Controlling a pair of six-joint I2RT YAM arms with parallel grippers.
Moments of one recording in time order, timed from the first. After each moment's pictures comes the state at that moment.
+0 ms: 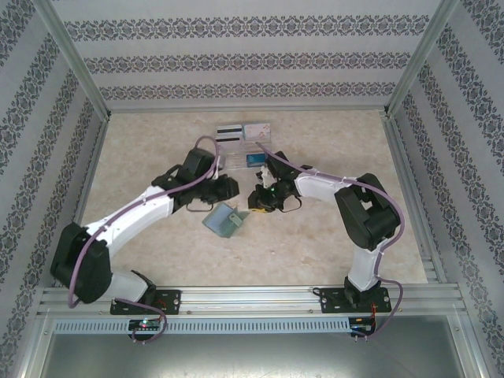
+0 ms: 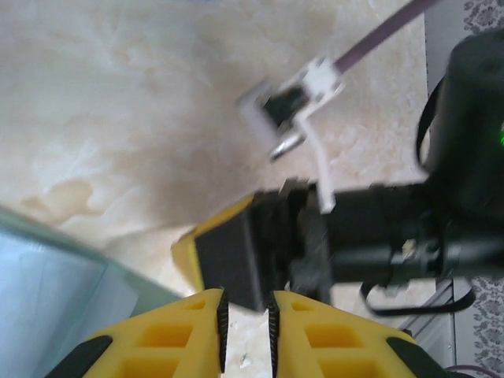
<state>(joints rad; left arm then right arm) -0.53 1.38 0.96 -0.41 0.34 -0.78 0.54 1.88 1.14 -0.43 -0.61 0.60</state>
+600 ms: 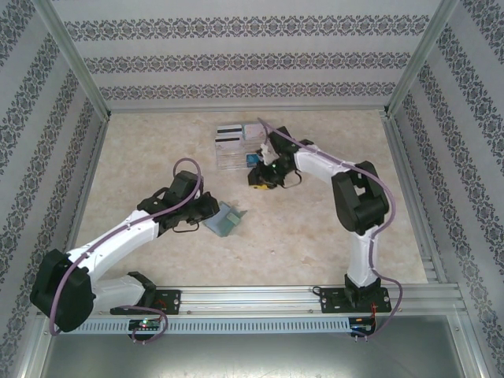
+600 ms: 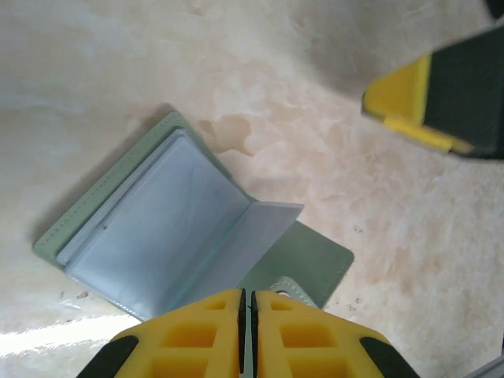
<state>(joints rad) -0.52 1.18 0.74 -0.44 0.16 -0.89 0.45 2.05 1.52 -0.65 -0.65 0.42</state>
